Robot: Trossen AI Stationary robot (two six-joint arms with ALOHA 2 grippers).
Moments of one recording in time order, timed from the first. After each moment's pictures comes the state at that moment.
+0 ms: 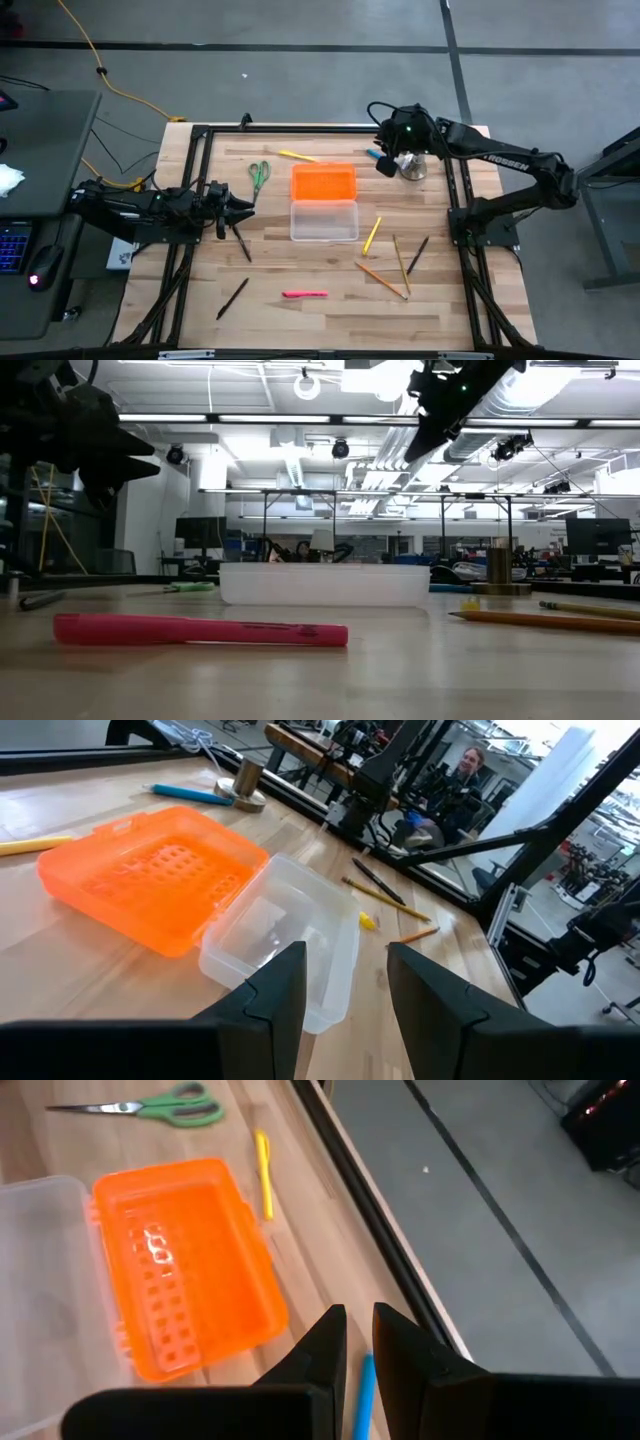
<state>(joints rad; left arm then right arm) -0.17 0.11 0.08 -0.11 -0.28 -0.53 -0.45 1.23 1.11 -0.57 0.14 -0.18</state>
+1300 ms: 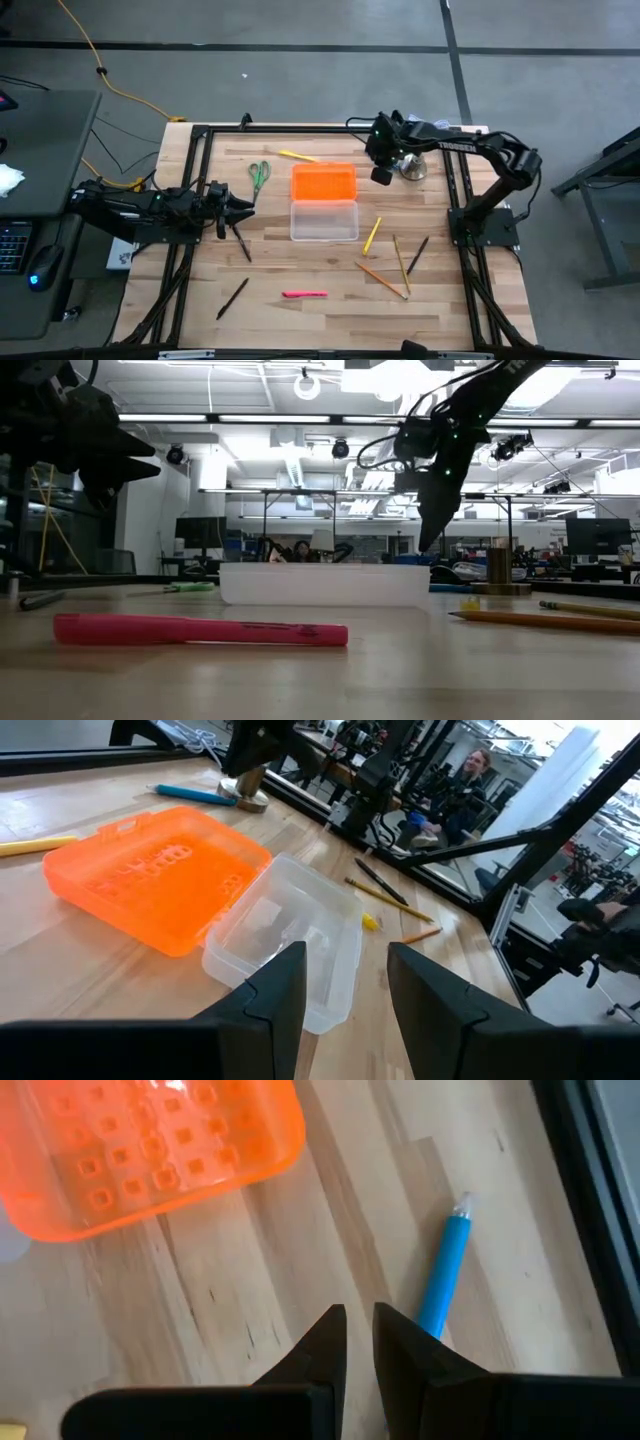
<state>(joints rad) -0.17 0.11 0.08 -0.11 -0.28 -0.53 -0.60 1.59 1.05 -0.61 -0.01 -0.27</state>
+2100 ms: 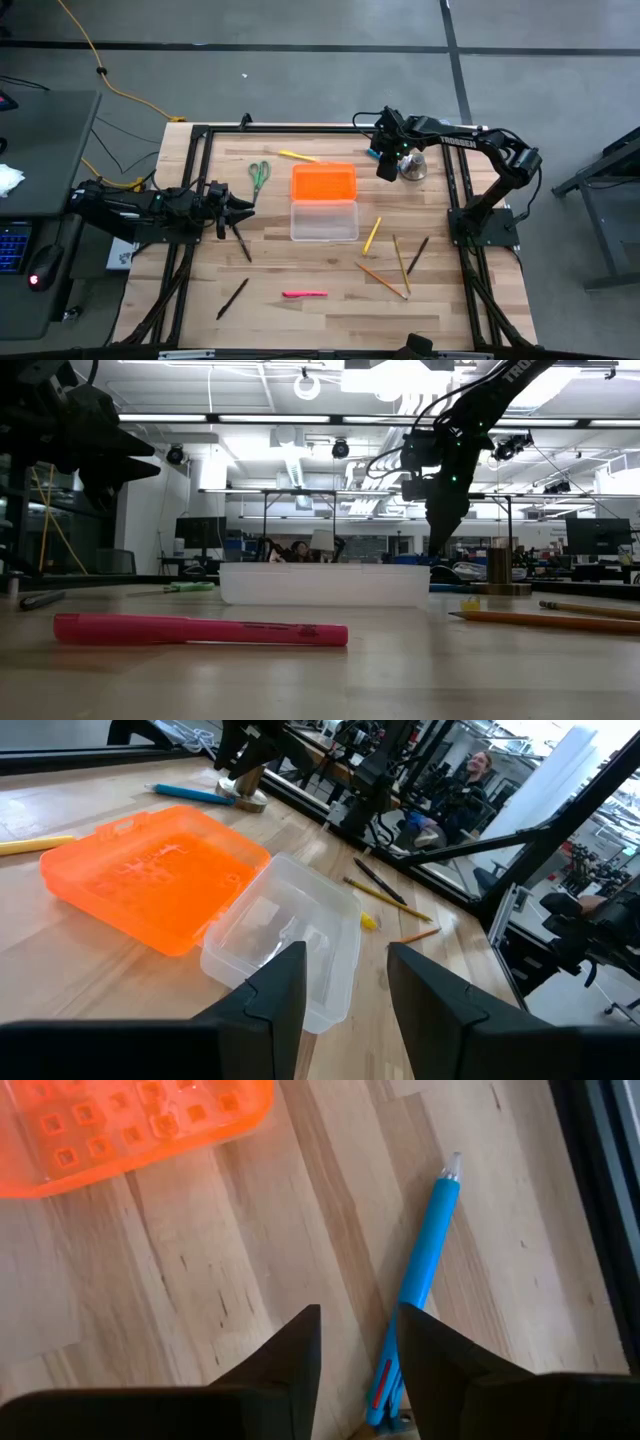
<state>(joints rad) -0.17 0.11 0.08 -0.11 -0.28 -0.53 -0.69 1.60 1.05 -0.65 -0.06 -0.35</state>
